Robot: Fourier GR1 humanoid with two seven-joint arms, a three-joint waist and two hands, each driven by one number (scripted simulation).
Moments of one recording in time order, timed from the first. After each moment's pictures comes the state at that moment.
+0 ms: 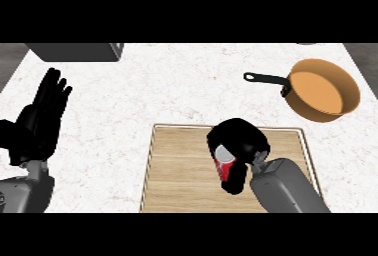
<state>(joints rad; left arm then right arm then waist) -0.19 0.28 0.05 -1.64 0.14 0.21 0.23 -0.40 -0.08 0.38 -1.49 0.86 0.63 0.26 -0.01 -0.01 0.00</state>
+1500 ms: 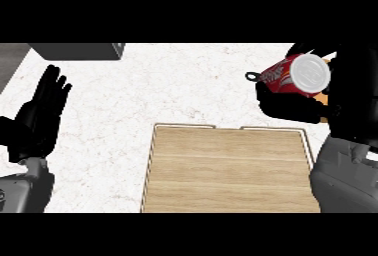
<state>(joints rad) -0.21 0.26 0.07 -1.64 0.12 0.18 0.24 -0.67 -0.12 0.12 -1.95 1.00 0.13 0.93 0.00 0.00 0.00</state>
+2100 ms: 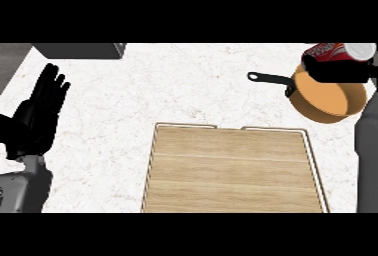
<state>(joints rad) -0.22 0.26 0.10 -1.60 0.13 0.14 0.22 -0.65 -0.24 -0.18 -1.68 0.82 -0.02 0.65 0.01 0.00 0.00</state>
